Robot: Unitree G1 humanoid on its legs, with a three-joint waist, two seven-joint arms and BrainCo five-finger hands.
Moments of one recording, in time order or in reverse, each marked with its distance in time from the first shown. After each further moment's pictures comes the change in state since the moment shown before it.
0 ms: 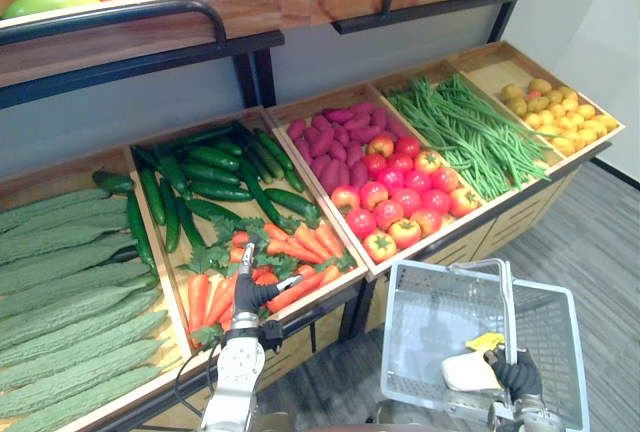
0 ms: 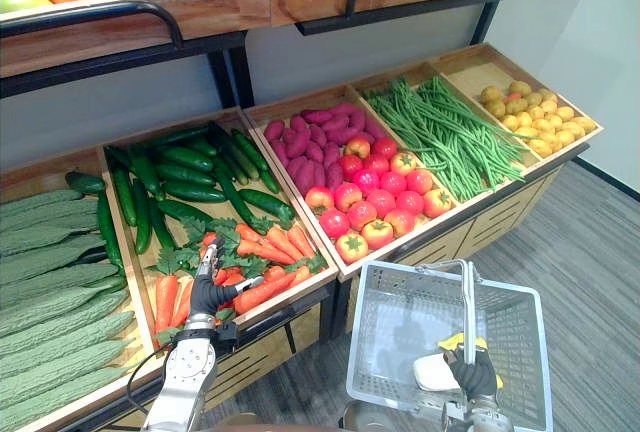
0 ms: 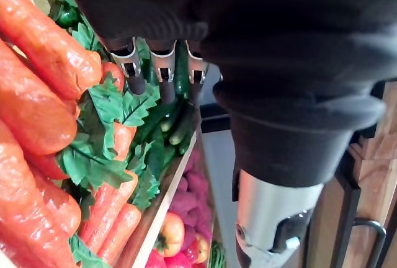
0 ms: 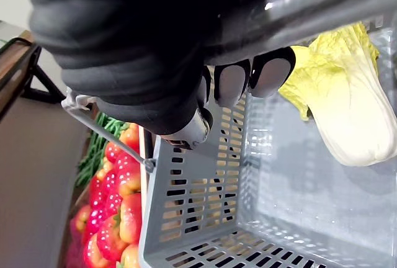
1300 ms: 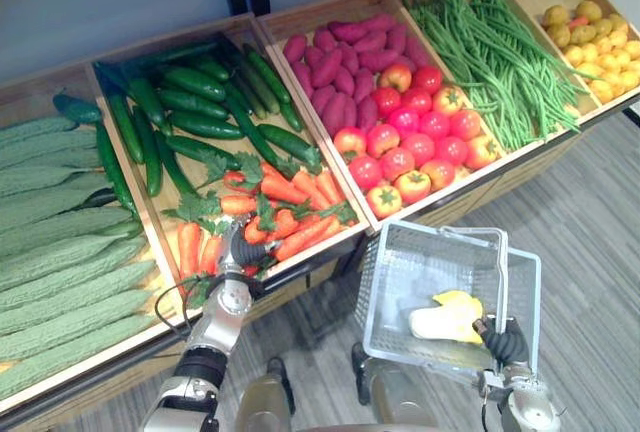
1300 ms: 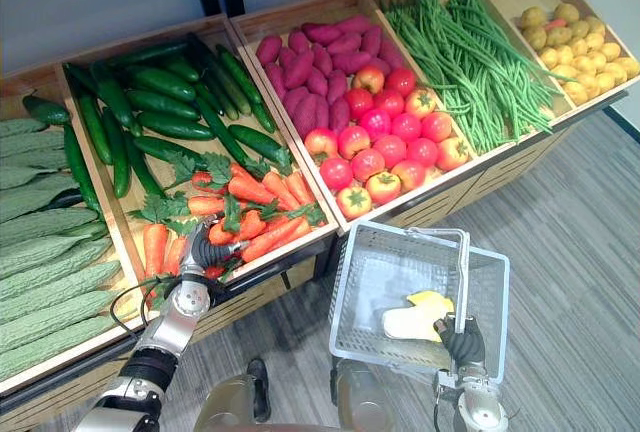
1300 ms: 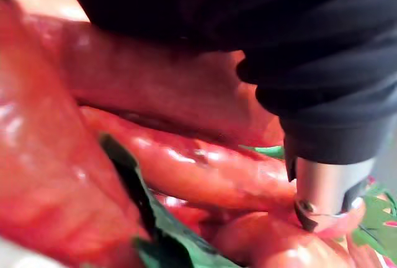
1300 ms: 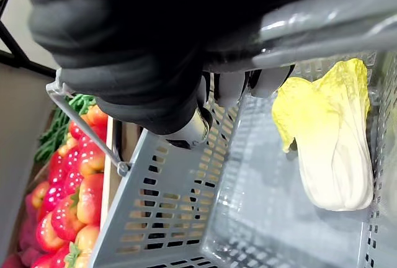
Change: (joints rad) left arm -0.516 0.195 0.033 0.601 0.330 0.059 0.091; right arm -0.147 -0.057 0.047 0.076 0.048 -0.059 -0.028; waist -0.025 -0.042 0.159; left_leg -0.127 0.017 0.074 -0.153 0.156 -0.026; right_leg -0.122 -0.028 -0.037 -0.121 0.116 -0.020
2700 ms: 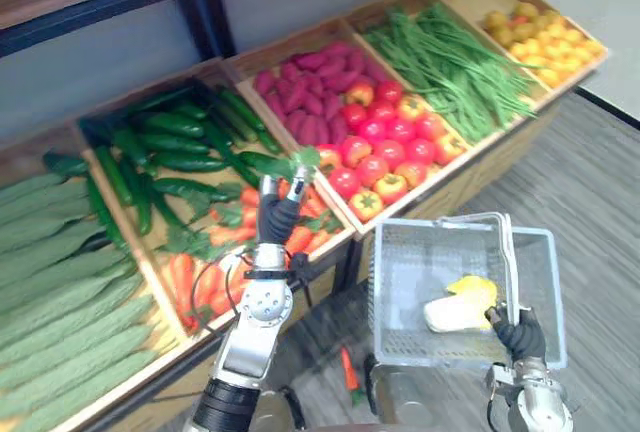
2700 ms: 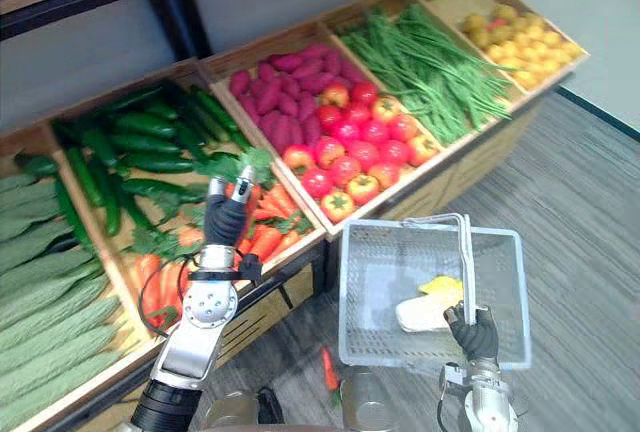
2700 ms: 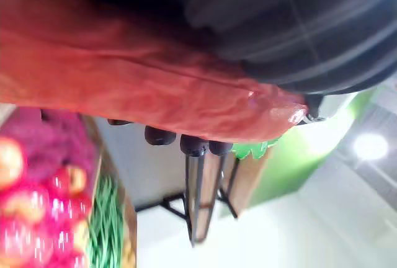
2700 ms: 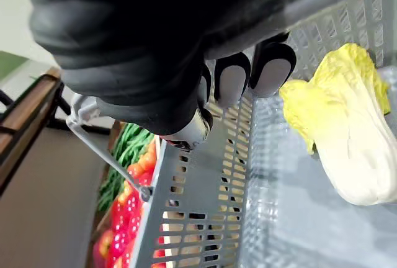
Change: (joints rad) left arm 0.241 -0.164 -0.322 -0.799 -0.245 -0.123 -0.044; right arm 0.016 0.070 0.005 -0.204 -0.032 0.006 -0.009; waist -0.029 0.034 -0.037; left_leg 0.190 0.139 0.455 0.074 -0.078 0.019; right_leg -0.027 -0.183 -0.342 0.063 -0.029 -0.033
